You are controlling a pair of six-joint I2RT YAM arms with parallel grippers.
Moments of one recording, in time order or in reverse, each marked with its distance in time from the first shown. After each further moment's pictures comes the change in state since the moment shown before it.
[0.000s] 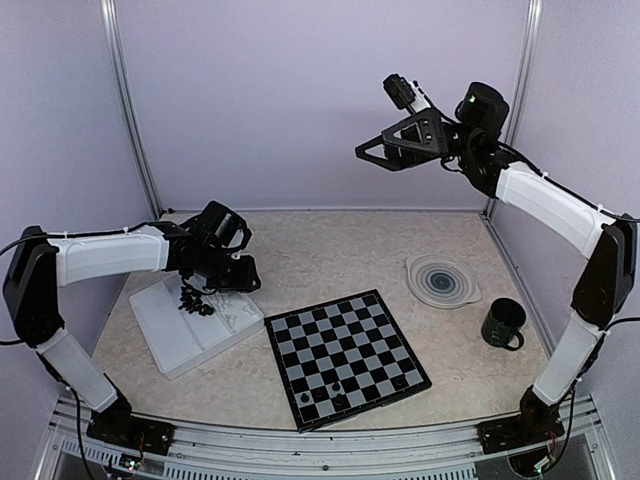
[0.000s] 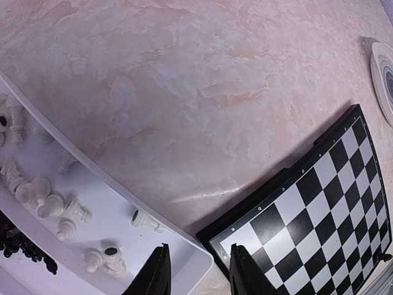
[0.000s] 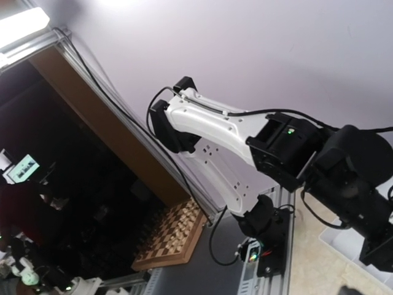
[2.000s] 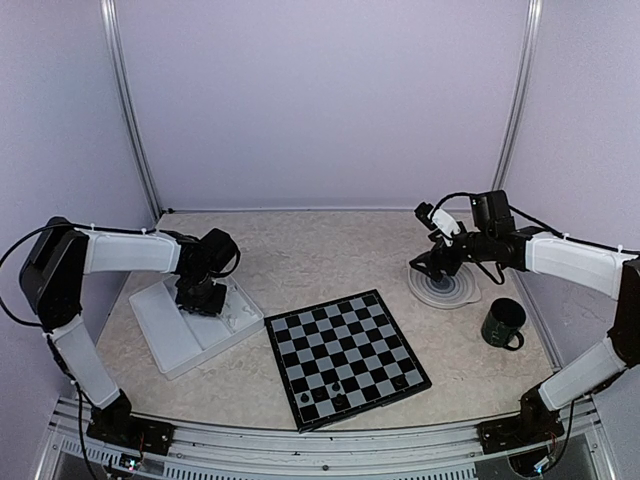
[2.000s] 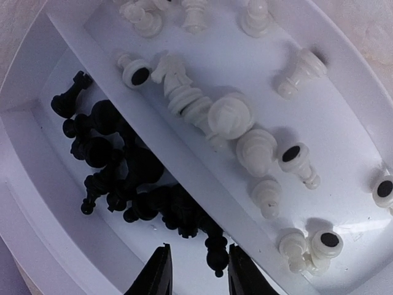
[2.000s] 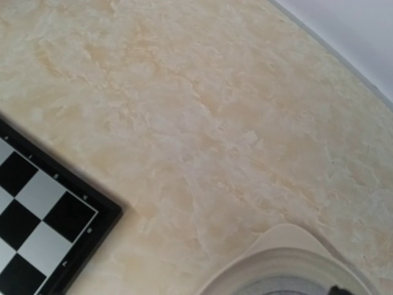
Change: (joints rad) left arm 0.085 0.119 -0.047 -0.255 -0.351 0.060; right arm -0.124 -0.310 -0.726 -0.554 1.106 -1.439
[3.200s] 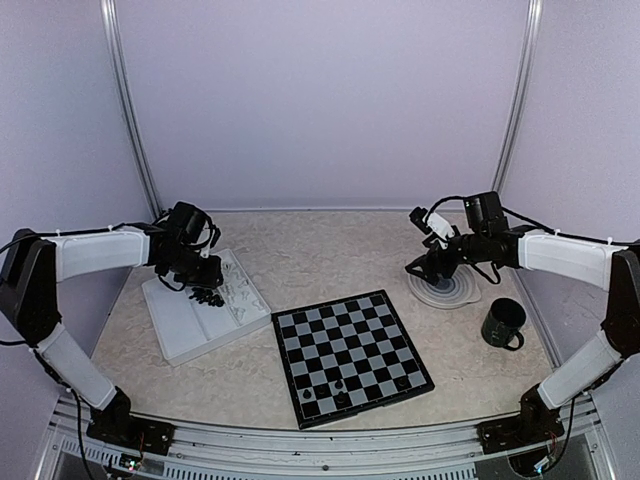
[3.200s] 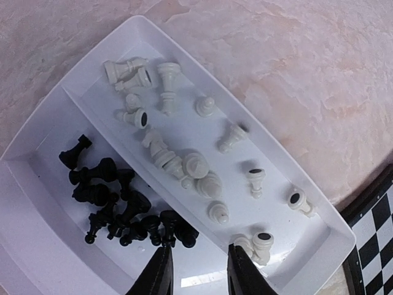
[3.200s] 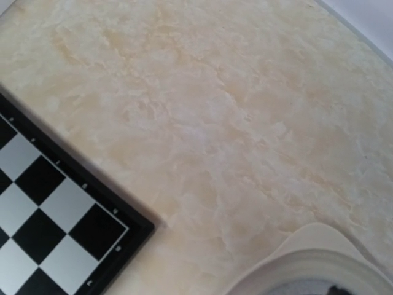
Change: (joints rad) left arm 0.147 -0.144 -0.027 0.252 0.288 0.208; right arm 0.000 0.064 0.024 -0.018 -0.047 0.000
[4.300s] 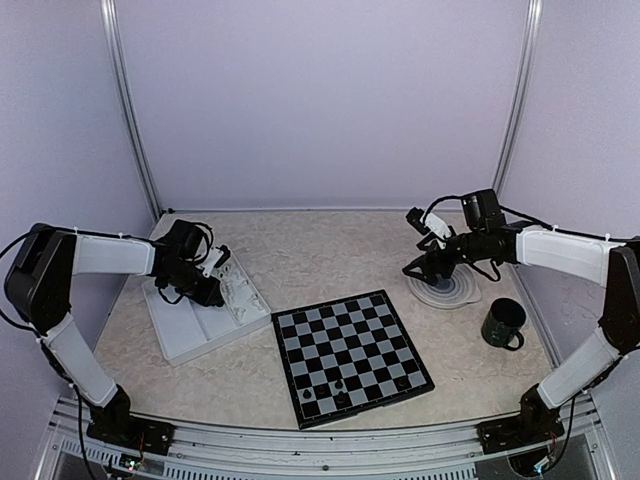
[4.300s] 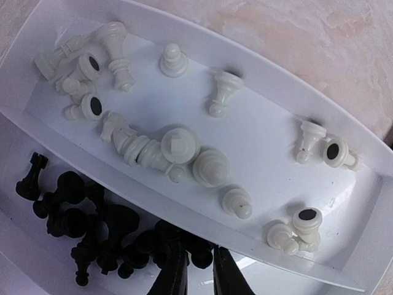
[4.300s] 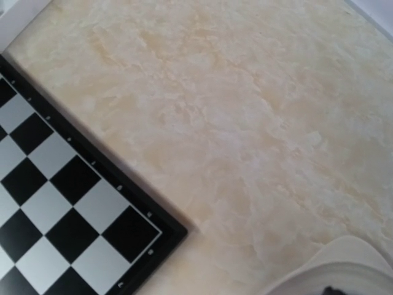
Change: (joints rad) left arm 0.067 0.086 -0.101 0.124 0.149 0.371; right arm 0.000 0.023 0.037 -0.061 -0.083 -0.023
